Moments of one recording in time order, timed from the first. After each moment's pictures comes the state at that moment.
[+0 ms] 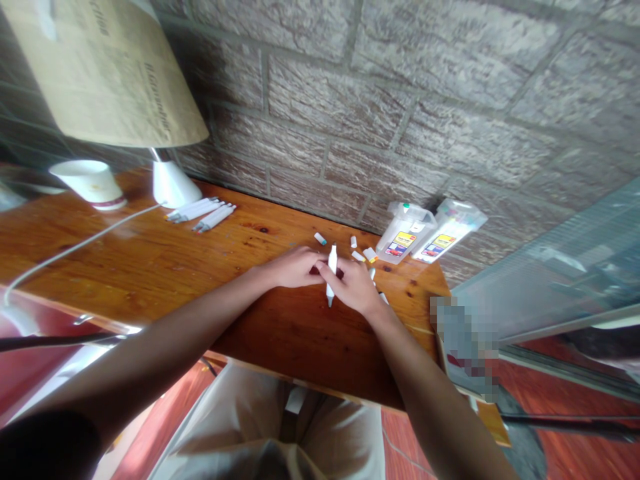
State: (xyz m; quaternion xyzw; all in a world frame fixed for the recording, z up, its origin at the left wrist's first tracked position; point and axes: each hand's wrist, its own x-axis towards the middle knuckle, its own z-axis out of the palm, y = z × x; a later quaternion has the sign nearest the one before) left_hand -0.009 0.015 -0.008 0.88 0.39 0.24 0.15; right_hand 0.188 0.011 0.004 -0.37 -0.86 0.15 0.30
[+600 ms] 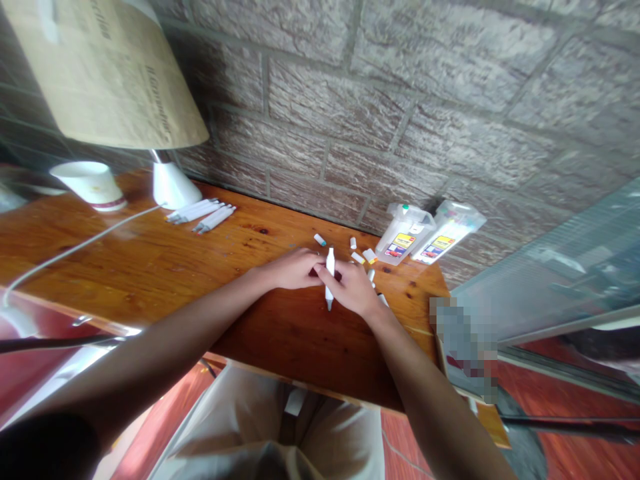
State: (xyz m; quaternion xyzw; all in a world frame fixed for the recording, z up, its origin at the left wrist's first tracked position) left_hand -0.007 0.014 -0.005 0.88 0.39 0.22 0.16; right_hand 0.187 0.010 0.006 -0.36 -0.86 0.19 0.29
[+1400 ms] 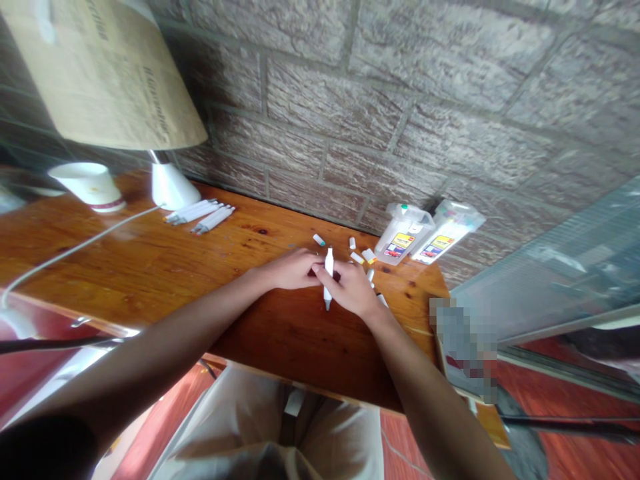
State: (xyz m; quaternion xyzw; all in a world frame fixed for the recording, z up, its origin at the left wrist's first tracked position) left_hand -0.006 0.014 -0.004 0.87 0.40 0.23 0.16; right_hand 0.187 0.009 0.006 -0.36 -0.87 0.19 0.30
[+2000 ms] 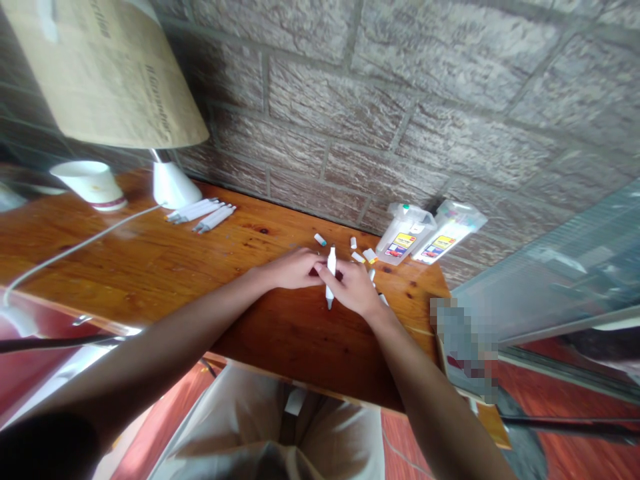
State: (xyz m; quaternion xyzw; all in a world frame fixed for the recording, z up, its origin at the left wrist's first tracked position) left_hand -0.008 0.014 -0.004 0.88 0.39 0.23 0.16; right_hand 0.188 0.010 0.005 -0.37 -0.86 0.17 0.30
